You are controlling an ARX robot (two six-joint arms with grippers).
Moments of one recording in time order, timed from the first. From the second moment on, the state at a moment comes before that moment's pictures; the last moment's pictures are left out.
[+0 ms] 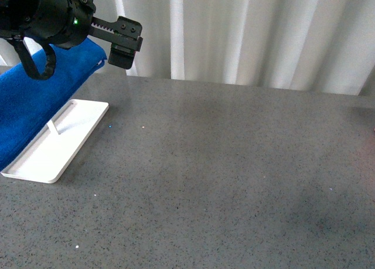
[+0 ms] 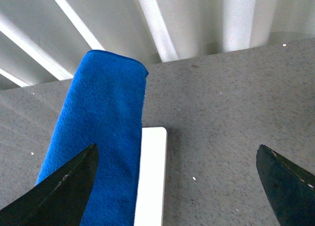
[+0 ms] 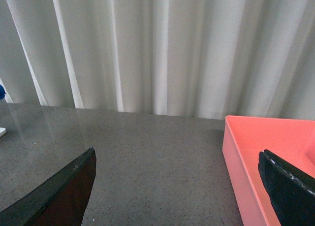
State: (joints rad) left arm -0.25 1.89 1.15 0.33 -0.37 0.21; right arm 0.00 0.00 0.02 0.00 -0.01 -0.01
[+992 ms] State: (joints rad) left arm -0.07 2.23 1.62 0.05 -0.40 0.26; right arm 0.00 0.00 0.02 0.00 -0.01 -0.01
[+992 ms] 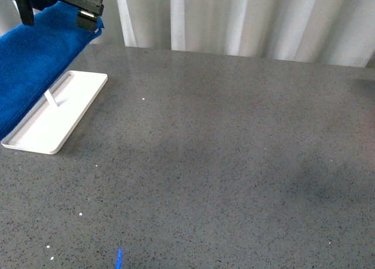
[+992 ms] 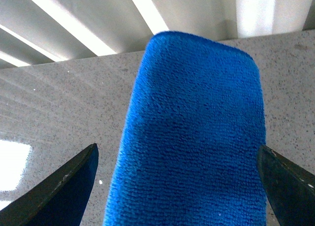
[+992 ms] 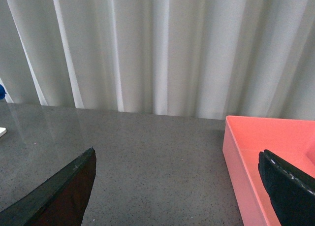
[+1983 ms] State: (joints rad) left arm -0.07 2.29 1.66 -0.01 -0.41 0.27; right arm 0.00 0.00 0.02 0.00 -0.01 -0.01
